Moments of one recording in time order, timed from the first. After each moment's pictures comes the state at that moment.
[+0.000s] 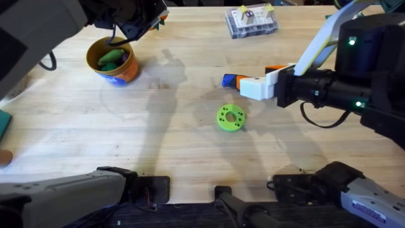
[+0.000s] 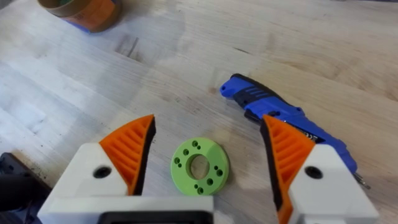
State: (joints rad) left arm -0.20 1.44 1.27 -0.65 -0.01 -0.79; right arm 0.45 0.88 0.72 -0.52 -0.20 0.21
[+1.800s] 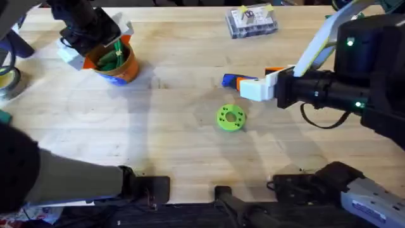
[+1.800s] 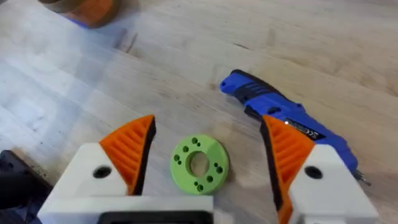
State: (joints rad) left arm 0.10 1.62 1.42 -1.05 -0.17 -0.68; right arm 0.45 0.88 0.72 -0.53 -0.21 0.21
